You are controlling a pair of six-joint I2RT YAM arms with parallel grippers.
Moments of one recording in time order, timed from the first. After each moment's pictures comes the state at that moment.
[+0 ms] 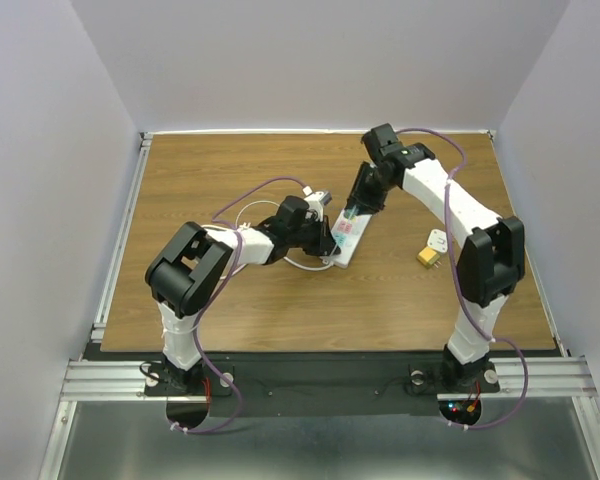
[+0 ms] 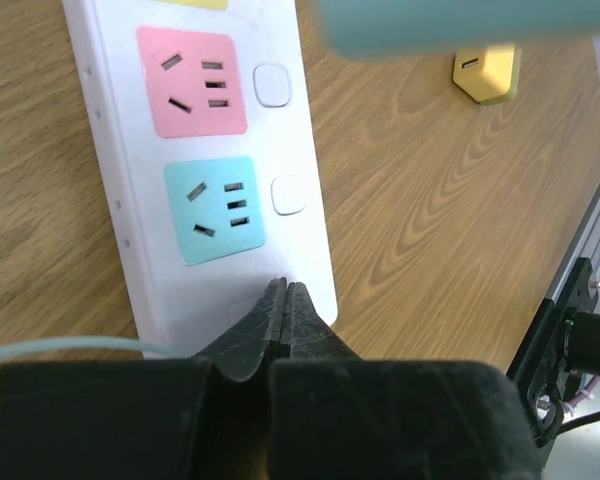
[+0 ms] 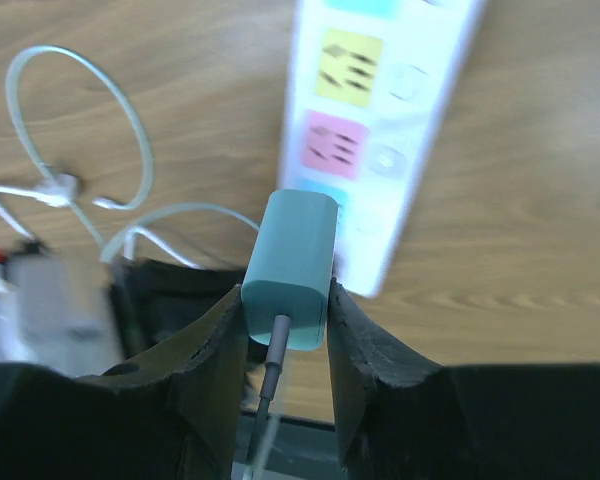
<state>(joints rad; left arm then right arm) -0.67 1.88 0.99 0.29 0.42 -0.53 0.42 1.90 1.76 -0.94 -0.12 0.81</state>
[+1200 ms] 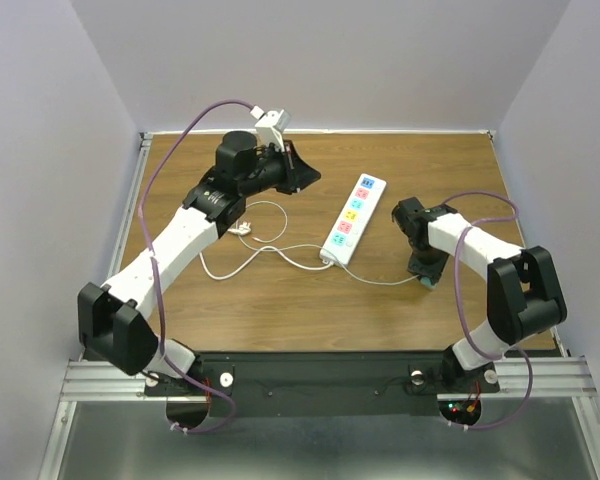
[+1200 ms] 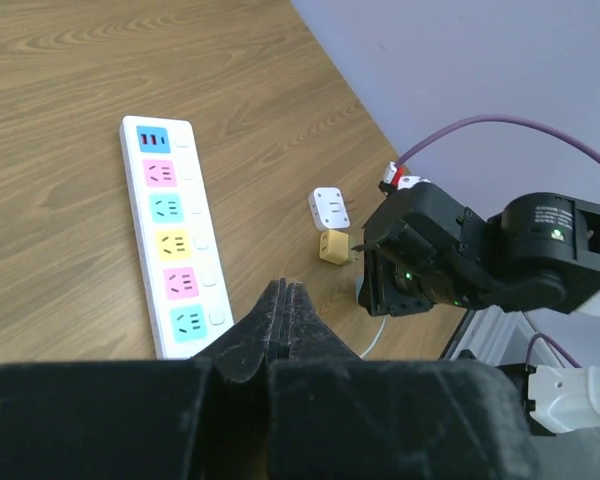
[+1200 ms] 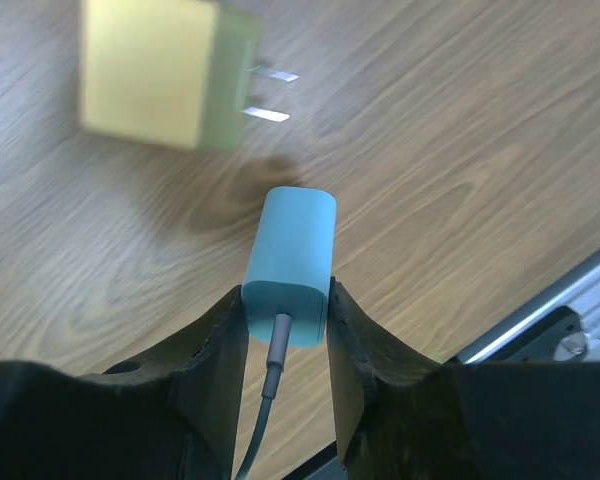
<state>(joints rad) -0.54 1.43 1.33 -0.12 0.39 -0.49 0.34 1.56 1.01 -1.02 0.47 0.89</state>
